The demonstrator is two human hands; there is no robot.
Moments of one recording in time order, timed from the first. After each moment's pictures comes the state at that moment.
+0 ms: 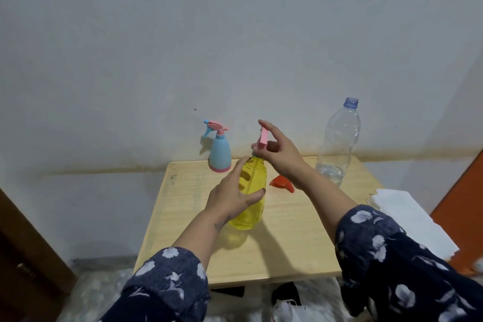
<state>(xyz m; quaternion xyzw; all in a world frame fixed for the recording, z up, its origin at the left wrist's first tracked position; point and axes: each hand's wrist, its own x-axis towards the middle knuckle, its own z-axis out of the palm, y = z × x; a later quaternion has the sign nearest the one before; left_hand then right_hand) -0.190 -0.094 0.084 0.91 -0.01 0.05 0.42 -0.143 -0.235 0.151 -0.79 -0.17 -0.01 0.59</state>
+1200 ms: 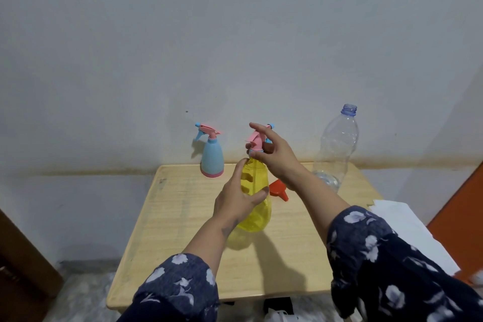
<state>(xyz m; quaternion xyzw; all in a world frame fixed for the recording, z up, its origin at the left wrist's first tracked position) -0.155 -0.132 0.071 0.87 0.05 0.07 0.49 -0.113 -0.245 0.154 -0.79 -0.17 0.00 0.59</state>
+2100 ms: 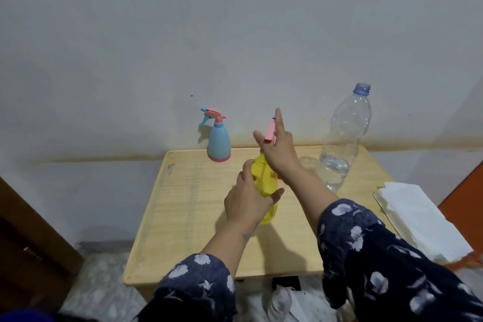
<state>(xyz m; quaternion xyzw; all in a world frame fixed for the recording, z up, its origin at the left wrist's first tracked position) -0.173 -0.149 0.050 0.93 0.09 0.09 0.34 -0.104 -0.228 0.115 -0.84 -0.08 -0.07 0.53</state>
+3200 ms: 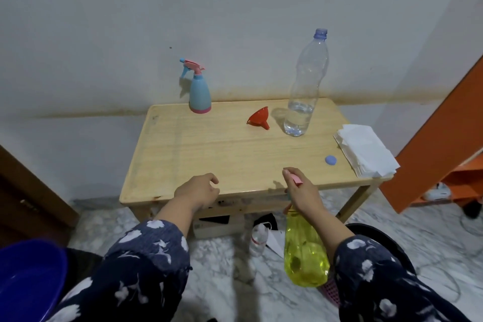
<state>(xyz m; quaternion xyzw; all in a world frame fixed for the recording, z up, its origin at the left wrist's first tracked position) -0.289 -0.102 -0.007 0.96 0.06 -0.16 0.24 -0.286 -0.361 -0.020 -0.88 0.08 0.02 0.47</state>
